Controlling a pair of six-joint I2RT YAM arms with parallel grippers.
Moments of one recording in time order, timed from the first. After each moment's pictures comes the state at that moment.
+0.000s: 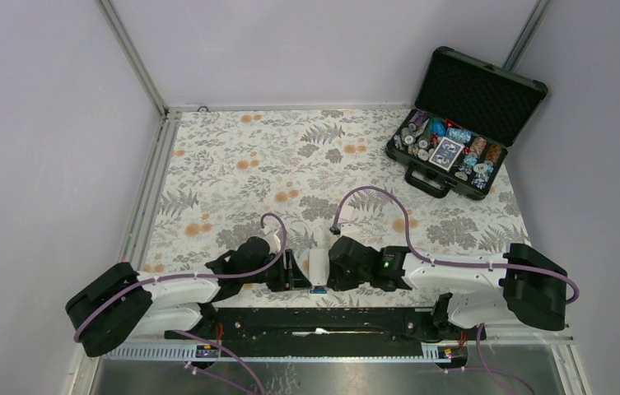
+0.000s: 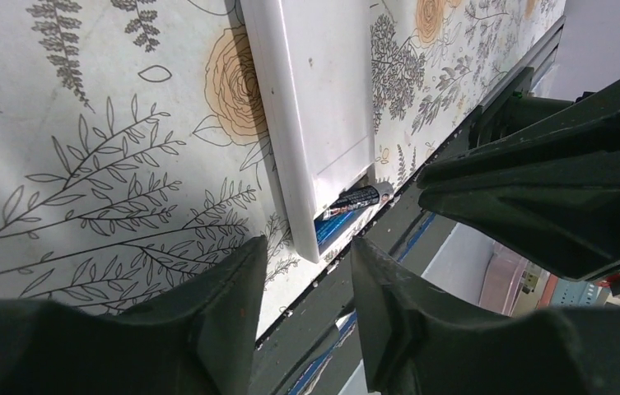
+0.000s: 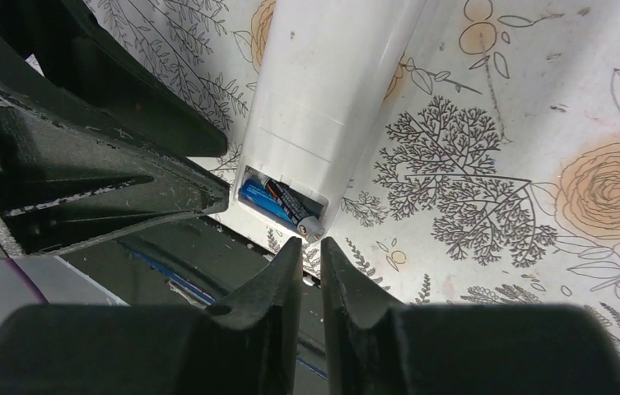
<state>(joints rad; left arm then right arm) -0.87 1.10 0.17 0.28 0.34 -1.00 1.19 1.28 0.64 -0.31 0.11 0.91</state>
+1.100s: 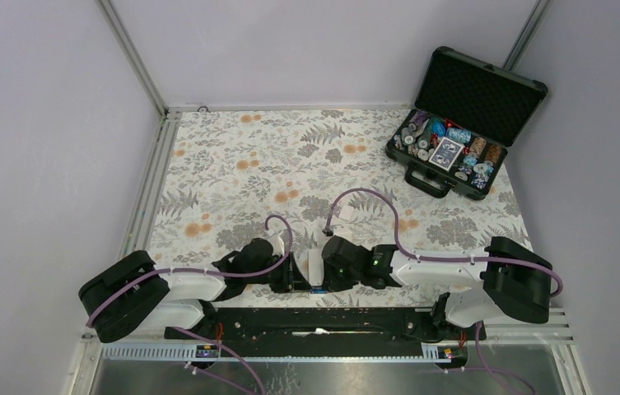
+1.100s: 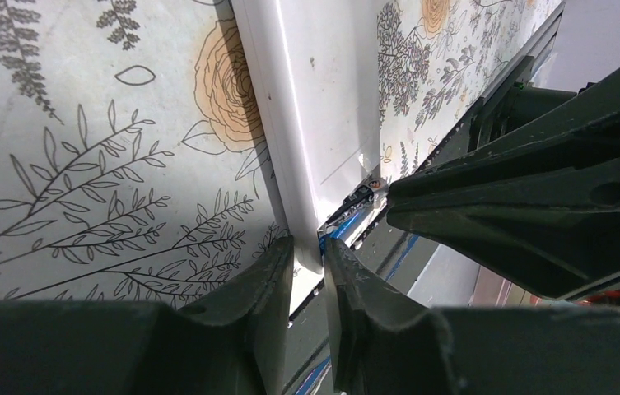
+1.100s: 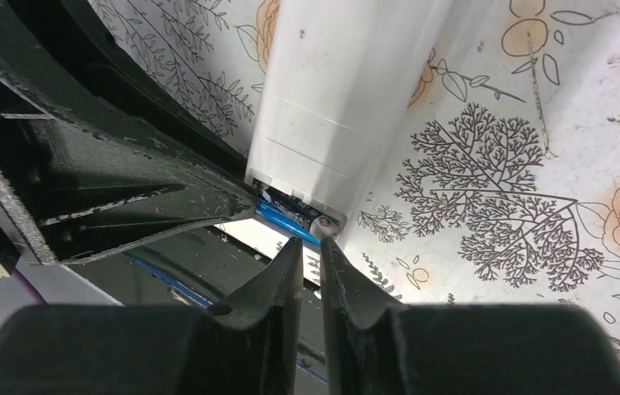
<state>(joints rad) -0.89 1.24 0.15 0.43 0.37 -1.02 1.19 1.40 0.67 -0.27 0.06 0.93</state>
